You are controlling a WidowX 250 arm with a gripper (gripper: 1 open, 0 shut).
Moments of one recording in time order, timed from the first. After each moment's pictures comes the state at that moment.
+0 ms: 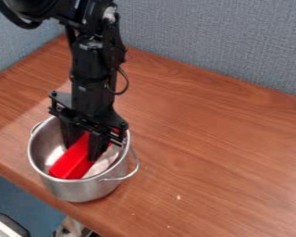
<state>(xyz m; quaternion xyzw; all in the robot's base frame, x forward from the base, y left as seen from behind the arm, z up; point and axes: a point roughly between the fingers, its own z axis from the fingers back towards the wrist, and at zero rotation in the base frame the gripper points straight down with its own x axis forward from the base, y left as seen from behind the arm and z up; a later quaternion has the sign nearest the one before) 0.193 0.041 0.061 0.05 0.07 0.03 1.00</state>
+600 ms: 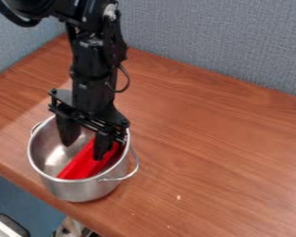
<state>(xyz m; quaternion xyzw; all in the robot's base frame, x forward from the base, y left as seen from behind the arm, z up) 0.195 0.040 0.064 0.06 0.06 0.04 1.00</state>
